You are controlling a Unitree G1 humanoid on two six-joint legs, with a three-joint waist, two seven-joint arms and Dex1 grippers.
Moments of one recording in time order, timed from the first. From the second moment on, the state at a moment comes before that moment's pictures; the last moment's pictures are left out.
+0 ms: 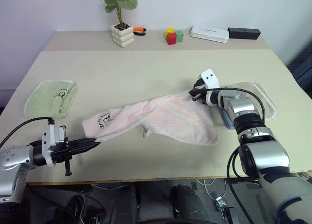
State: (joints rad) left arm 0.08 0.80 0.31 0.00 -0.53 -0.01 -1.38; right arm -0.94 -0.43 0.06 0.88 0.02 0.32 0.72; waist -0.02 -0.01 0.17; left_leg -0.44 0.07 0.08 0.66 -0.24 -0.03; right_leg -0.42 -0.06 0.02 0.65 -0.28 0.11
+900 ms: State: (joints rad) left arm -0.77 0.67 0.25 0.80 -0.30 -0.16 -0.92; right arm -0.91 -0.48 -0.01 0.59 0.12 0.35 0.70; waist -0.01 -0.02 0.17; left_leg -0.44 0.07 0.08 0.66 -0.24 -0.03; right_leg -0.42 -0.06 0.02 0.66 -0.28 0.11
